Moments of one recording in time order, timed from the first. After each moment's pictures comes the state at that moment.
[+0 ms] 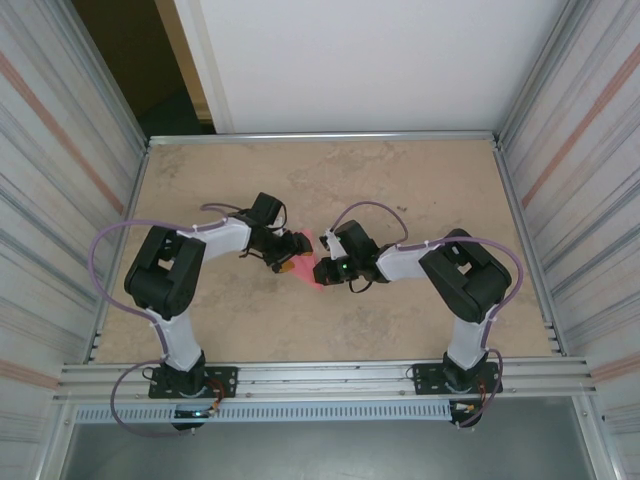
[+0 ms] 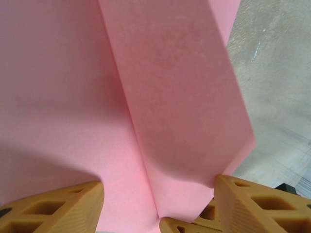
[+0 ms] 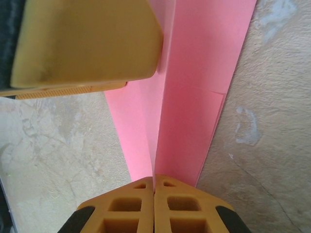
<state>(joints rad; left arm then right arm) -0.46 1.84 1.05 -0.39 0.48 -0.84 0.72 1.84 0.84 0.13 -0.46 0.55</state>
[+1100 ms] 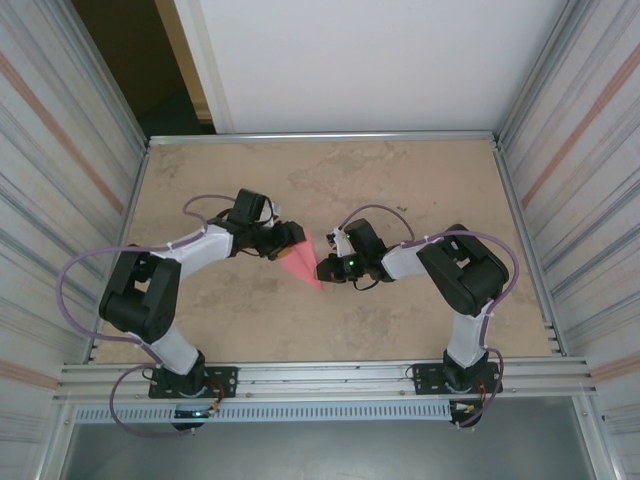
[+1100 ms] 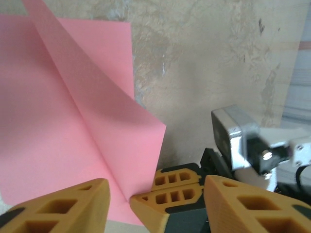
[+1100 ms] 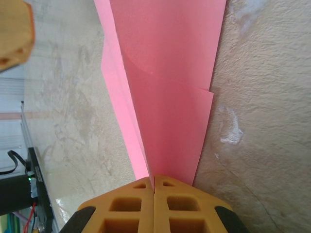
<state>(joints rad) -0.42 1.63 0.91 -0.19 0.54 -0.79 0.65 1.88 0.80 0.25 -0.61 0.66</state>
